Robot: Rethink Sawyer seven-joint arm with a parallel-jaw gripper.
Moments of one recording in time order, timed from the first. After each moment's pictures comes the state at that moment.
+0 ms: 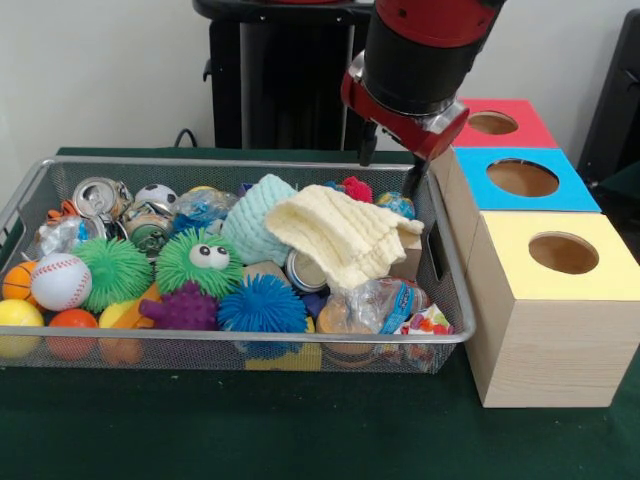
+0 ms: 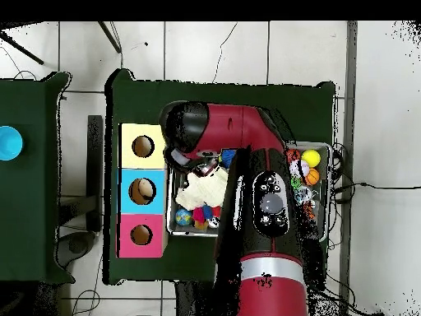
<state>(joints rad) -0.16 -0.52 0.03 1.21 -0.14 1.24 2.41</state>
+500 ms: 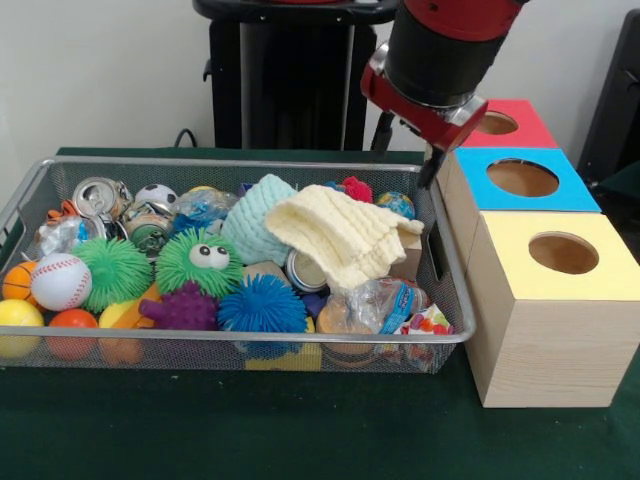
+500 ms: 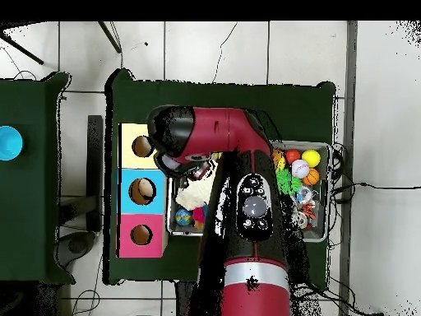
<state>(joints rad) -0.10 -0.53 0.00 1.22 -0.14 1.24 2.41</state>
